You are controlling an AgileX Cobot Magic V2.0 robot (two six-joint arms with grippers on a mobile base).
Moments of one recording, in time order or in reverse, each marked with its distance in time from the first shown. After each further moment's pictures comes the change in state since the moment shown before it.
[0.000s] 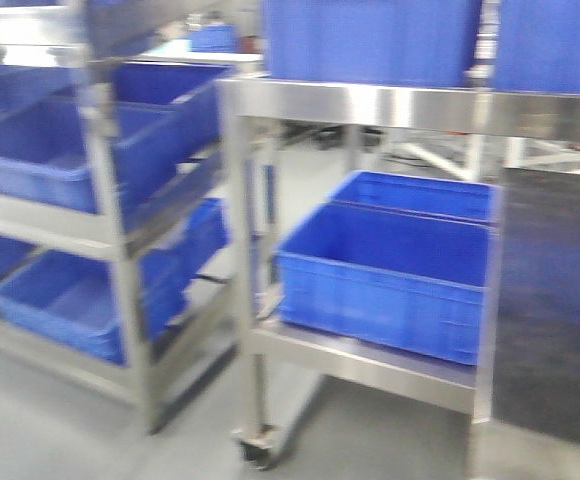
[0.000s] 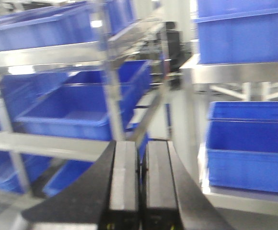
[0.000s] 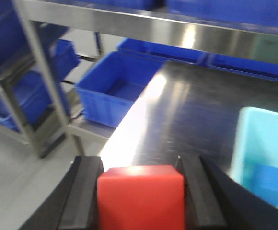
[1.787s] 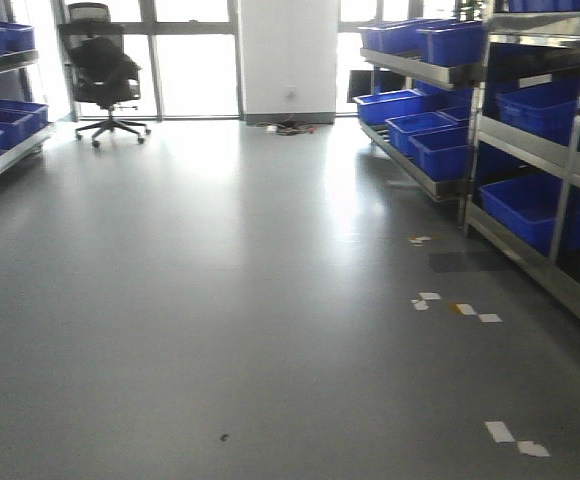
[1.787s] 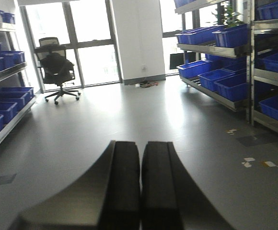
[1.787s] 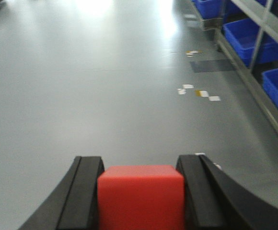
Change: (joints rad) left arm 0.000 0.000 0.000 0.000 0.000 0.000; right arm 0.011 0.000 0.000 0.000 0.000 0.000
